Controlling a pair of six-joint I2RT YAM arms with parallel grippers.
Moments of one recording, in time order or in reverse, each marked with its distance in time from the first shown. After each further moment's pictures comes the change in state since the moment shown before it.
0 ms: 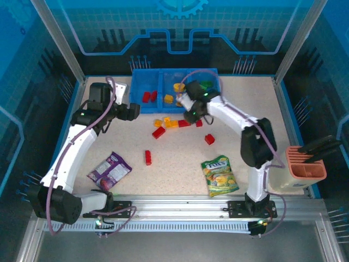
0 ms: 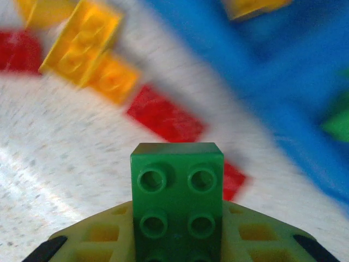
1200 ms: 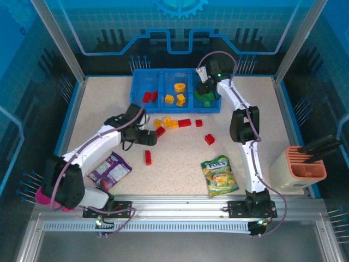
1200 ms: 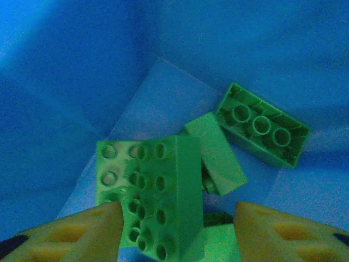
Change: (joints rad) left arm -0.296 0.193 -0.253 -0.073 -0.090 -0.370; right arm -0.267 0.574 0.639 0.124 -0.078 -0.039
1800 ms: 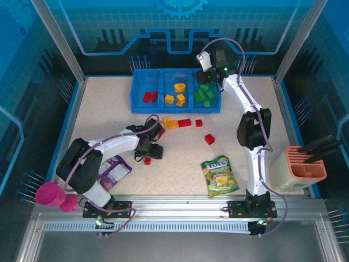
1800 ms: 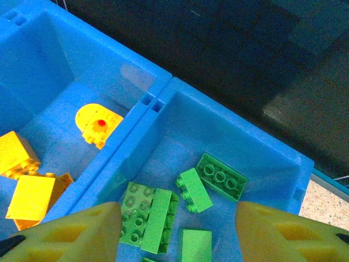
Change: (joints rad) left arm -0.134 0.164 -0.063 0.045 -0.035 -0.187; right arm 0.019 -0.235 -0.094 0.074 -0.031 -0.024
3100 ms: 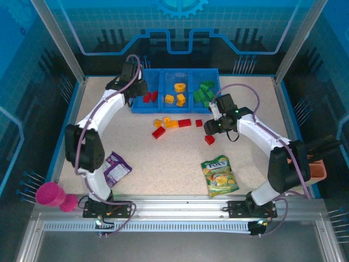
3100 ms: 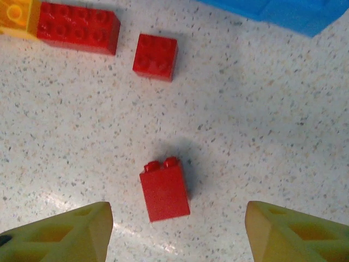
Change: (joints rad) left arm 0.350 0.272 0.753 0.130 -0.103 0.289; right arm 0.092 -0.729 -1.112 -0.021 0.018 0.349
